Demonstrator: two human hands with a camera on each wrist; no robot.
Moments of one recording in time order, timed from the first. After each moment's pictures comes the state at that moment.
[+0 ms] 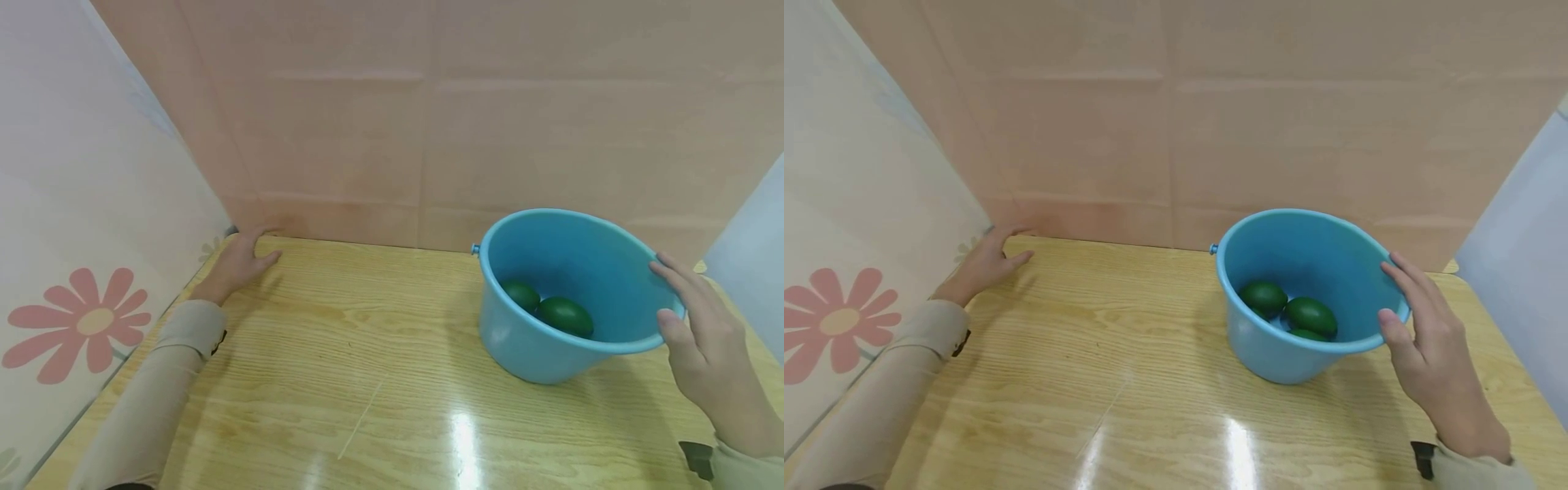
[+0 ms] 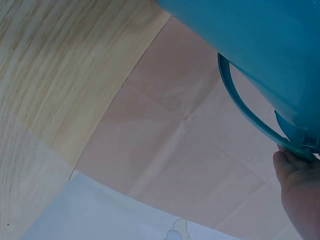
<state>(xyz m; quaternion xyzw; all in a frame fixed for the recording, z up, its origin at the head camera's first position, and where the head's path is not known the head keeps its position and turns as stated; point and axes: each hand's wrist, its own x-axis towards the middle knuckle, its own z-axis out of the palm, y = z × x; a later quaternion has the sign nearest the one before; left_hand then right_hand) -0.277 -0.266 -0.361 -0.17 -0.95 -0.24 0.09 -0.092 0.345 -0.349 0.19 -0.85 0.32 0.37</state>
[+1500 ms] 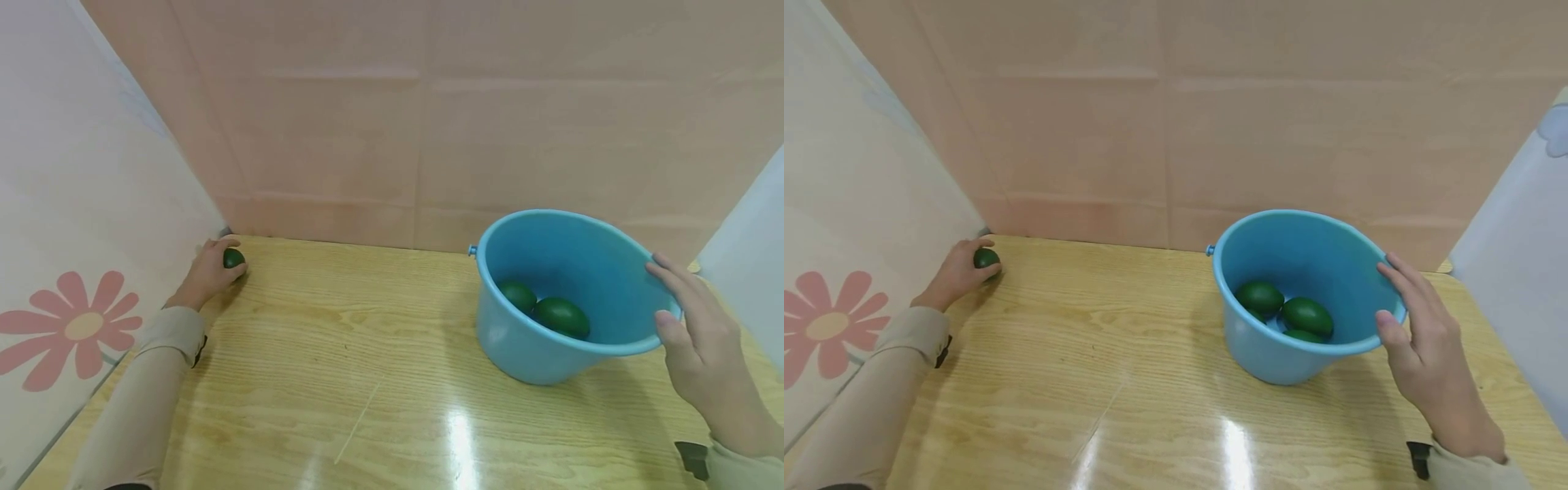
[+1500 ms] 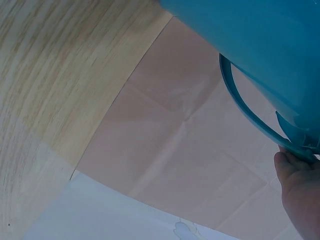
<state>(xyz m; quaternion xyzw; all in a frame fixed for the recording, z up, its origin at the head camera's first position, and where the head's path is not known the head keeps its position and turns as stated) -0.274 -0.319 -0.381 -0.05 -0.98 -0.21 0.01 -0.091 0.345 -0.350 0.21 -0.84 0.32 0.39</state>
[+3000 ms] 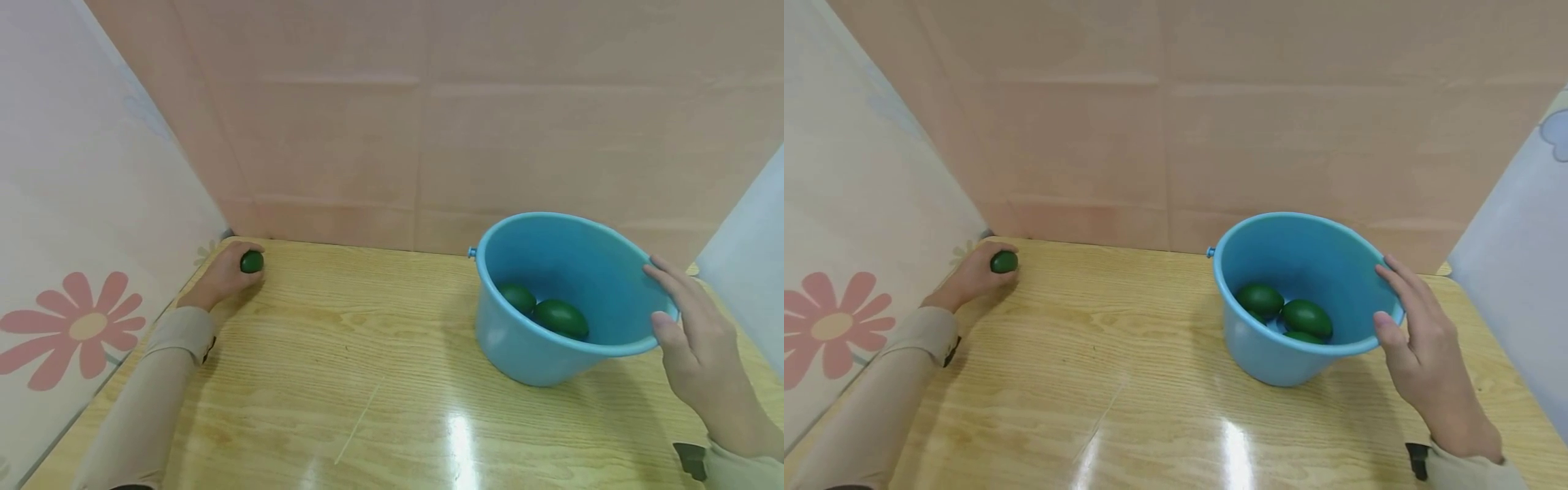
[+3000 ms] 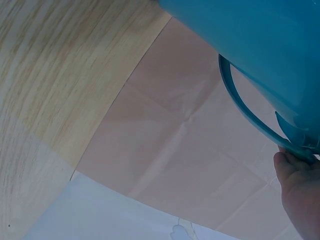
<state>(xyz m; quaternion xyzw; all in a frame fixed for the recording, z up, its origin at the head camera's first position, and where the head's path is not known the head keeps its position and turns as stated) -0.279 -0.300 -0.385 -0.13 -0.96 -0.25 0.00 -0.094 0.345 -0.351 0.19 -0.85 0.33 0.37</state>
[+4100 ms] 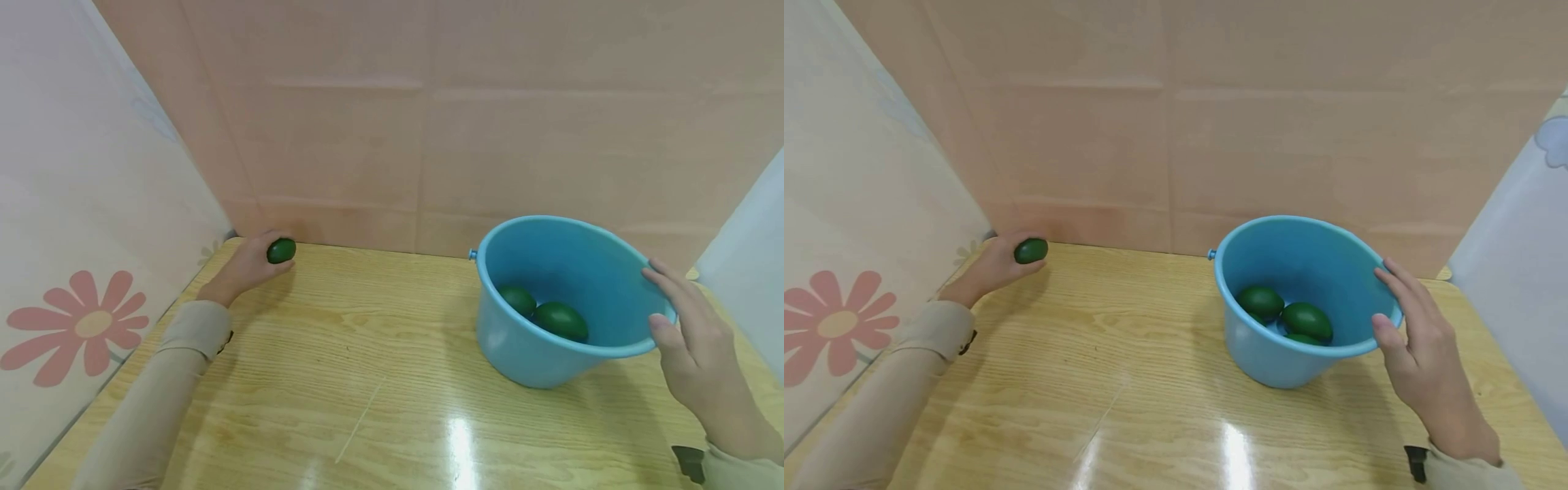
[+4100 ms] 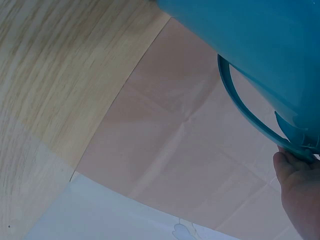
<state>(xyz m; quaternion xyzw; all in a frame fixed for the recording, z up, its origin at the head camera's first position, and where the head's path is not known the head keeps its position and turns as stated) -0.276 -0.246 -0.356 -0.21 -0.95 -0.24 0.07 -0.093 0.343 -0.350 0.18 -0.86 0.34 0.34</state>
